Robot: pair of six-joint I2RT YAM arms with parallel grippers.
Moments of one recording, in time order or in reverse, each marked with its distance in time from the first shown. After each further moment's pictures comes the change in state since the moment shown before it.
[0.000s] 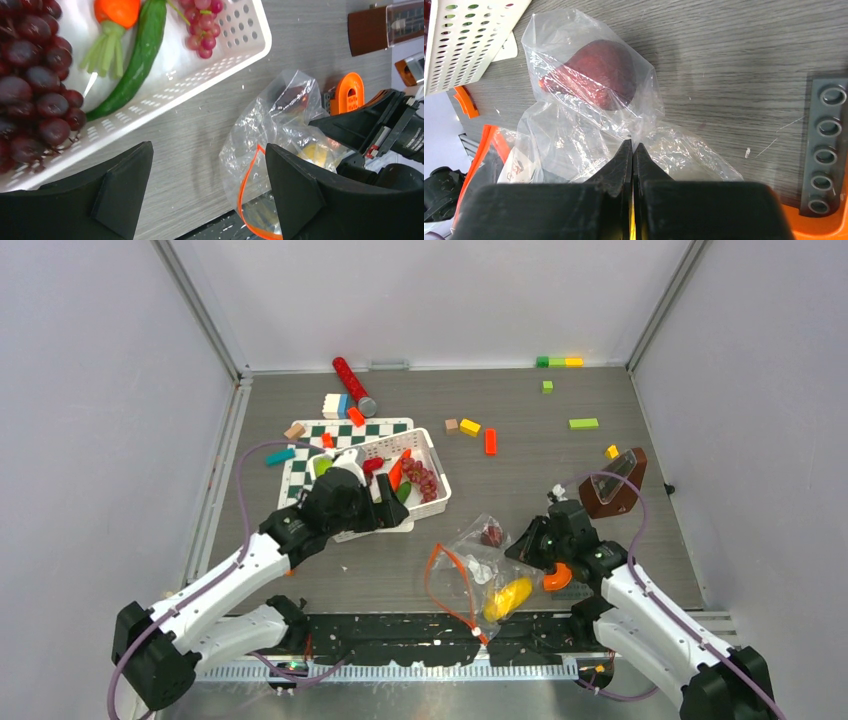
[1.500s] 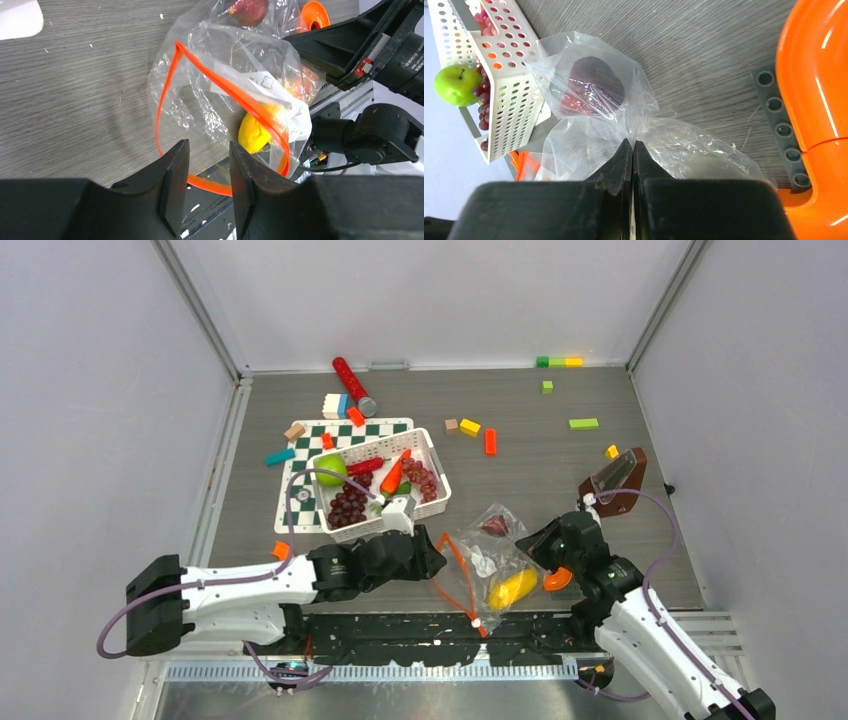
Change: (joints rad) left arm -0.557 0.117 -0.138 0.277 -0.308 -0.312; right arm 0.000 -0.212 -0.042 -0.064 0.193 0.267
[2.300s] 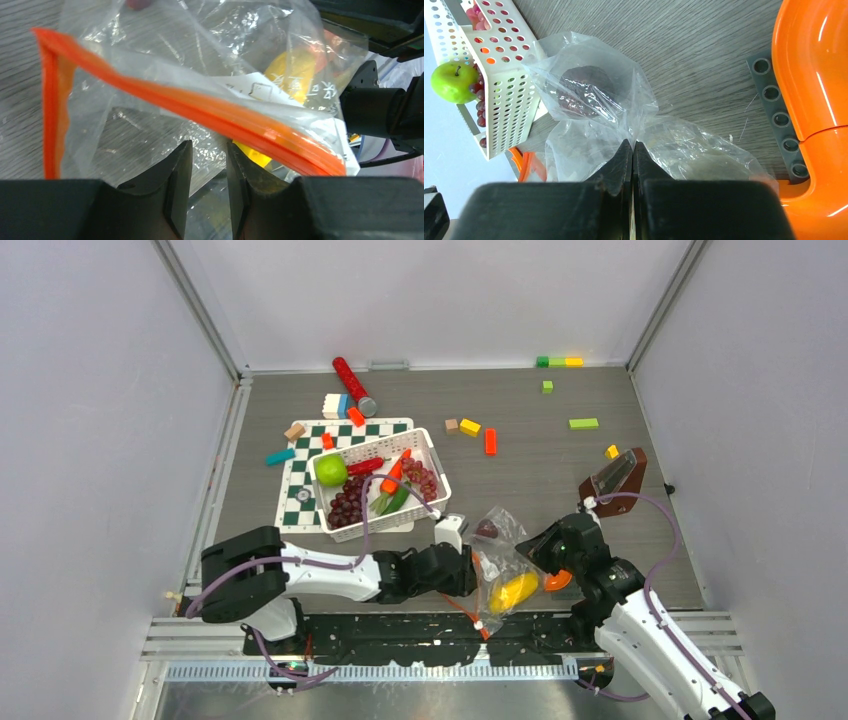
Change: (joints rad) left arm -0.082 0.439 0.082 0.292 0.089 0.071; right arm -0.001 -0.029 -0.008 -0.045 -0.010 0.028
